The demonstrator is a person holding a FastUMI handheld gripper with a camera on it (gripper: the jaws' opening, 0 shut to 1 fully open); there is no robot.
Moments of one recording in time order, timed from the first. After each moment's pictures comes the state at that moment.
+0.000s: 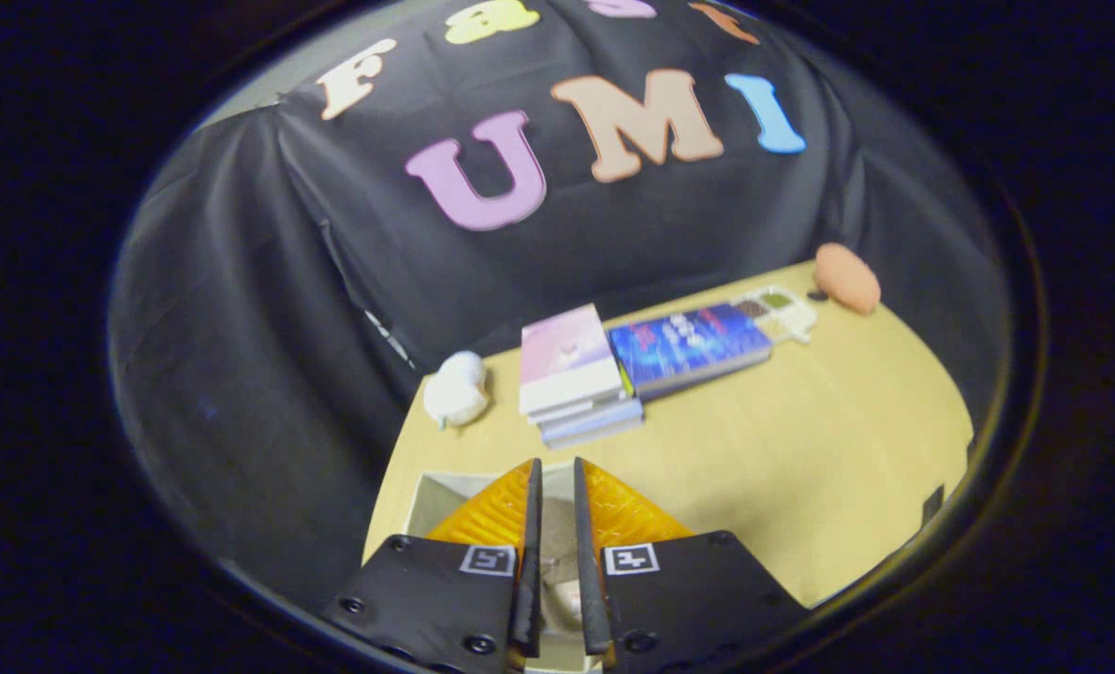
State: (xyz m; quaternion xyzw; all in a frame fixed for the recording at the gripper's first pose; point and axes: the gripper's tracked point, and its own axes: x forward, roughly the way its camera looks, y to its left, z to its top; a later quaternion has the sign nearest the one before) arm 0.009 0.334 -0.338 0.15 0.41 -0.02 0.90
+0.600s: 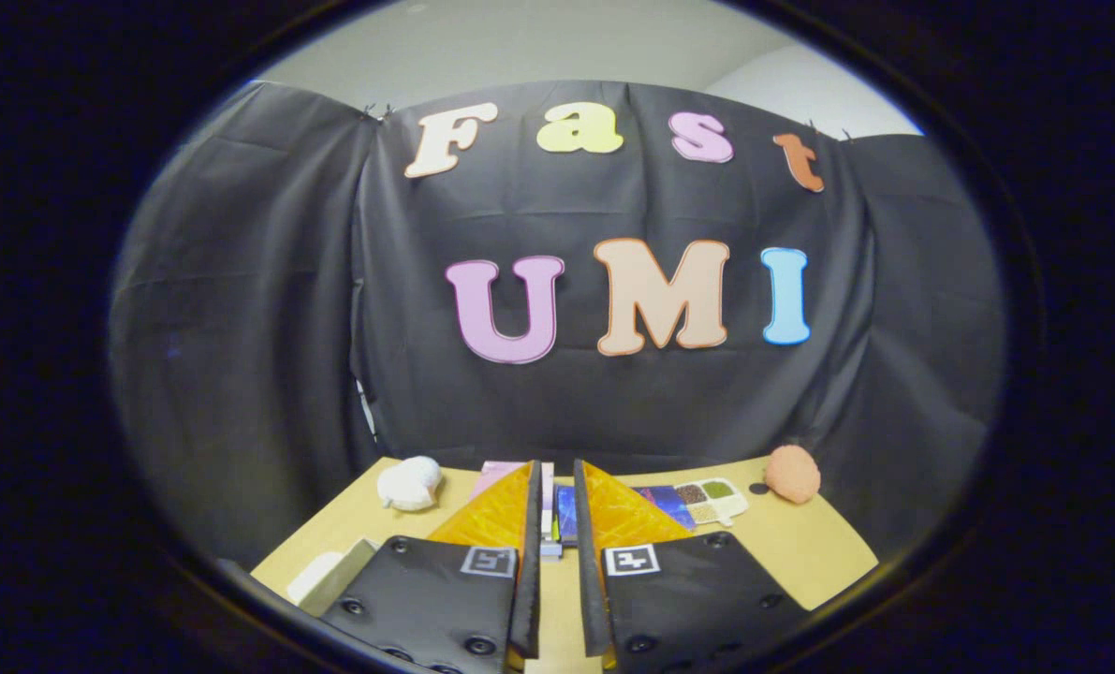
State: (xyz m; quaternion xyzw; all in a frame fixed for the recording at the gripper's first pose) arm 0.055 0.274 -0.228 0.01 0.22 -0.01 0.98
